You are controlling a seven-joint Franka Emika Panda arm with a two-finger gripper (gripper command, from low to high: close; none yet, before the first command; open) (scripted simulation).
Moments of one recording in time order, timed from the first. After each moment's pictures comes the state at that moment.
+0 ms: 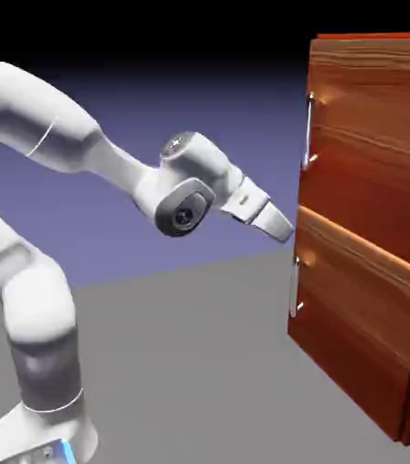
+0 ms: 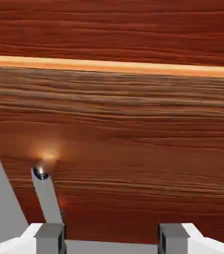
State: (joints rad) arm 0.09 -0.47 -0.09 -2.79 0.11 3.01 0.70
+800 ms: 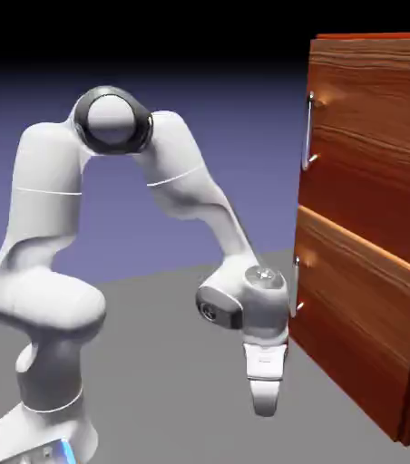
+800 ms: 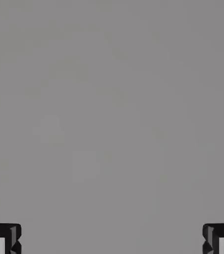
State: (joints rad) arm 0.81 0.40 -0.93 -2.62 1.05 2.78 0.30
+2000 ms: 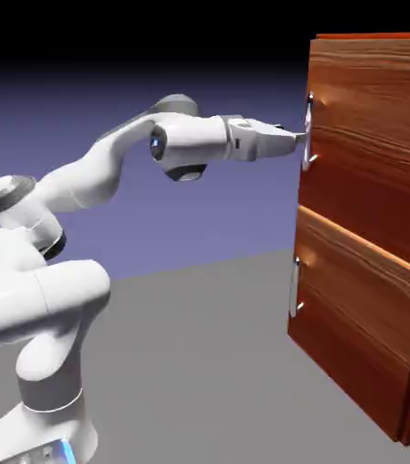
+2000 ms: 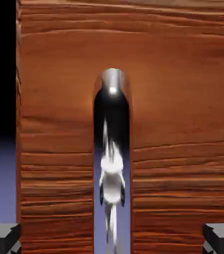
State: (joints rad) arm 1.72 1.56 -2.04 -2.31 2.37 2.47 -0.24
